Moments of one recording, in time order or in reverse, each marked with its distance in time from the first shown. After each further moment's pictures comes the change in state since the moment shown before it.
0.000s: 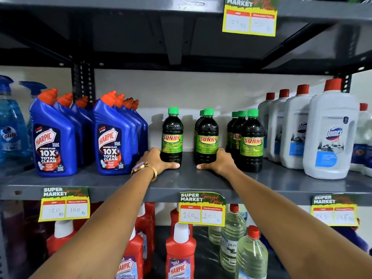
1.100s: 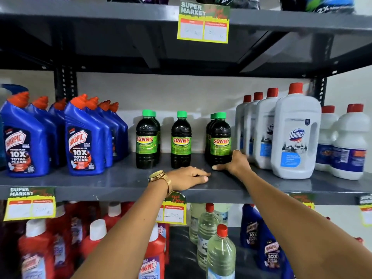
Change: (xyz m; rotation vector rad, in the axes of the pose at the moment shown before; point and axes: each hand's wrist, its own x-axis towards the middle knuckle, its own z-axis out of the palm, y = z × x) left_hand -0.057 0.121 0.080 0.143 -0.532 0.531; right_hand -0.001 0.081 -0.092 0.008 0.073 0.079
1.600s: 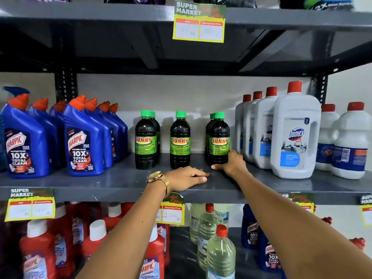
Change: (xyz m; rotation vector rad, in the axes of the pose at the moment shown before) left_hand -0.003 0.006 0.000 -0.012 0.010 -0.014; right_hand -0.002 -0.002 0.007 -0.060 0.002 -0.027
